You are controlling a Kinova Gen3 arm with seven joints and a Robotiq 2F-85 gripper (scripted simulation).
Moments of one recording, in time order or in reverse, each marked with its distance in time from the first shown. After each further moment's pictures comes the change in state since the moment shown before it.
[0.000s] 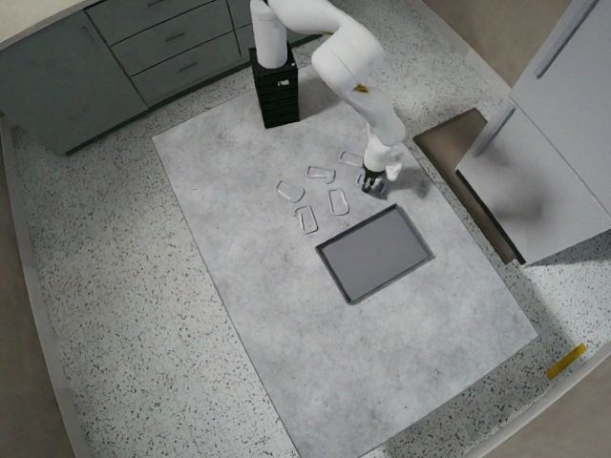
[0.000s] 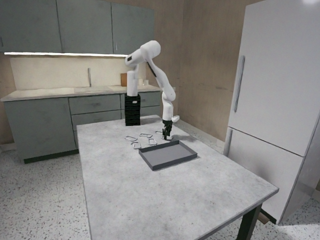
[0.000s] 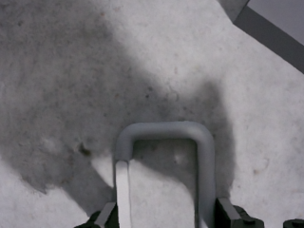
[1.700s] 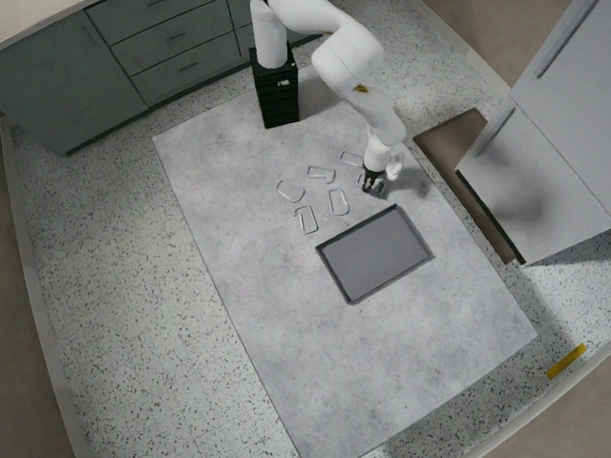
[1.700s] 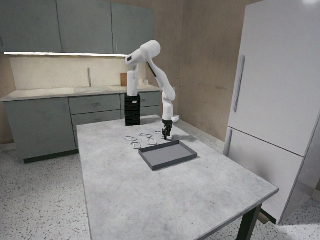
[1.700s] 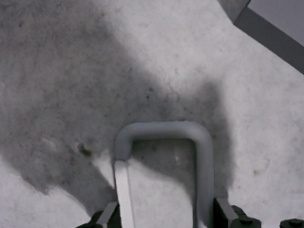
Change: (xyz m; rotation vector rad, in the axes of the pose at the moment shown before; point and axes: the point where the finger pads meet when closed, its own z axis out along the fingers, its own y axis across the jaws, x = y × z) arm 0.000 0.000 0.000 0.000 0.001 0.000
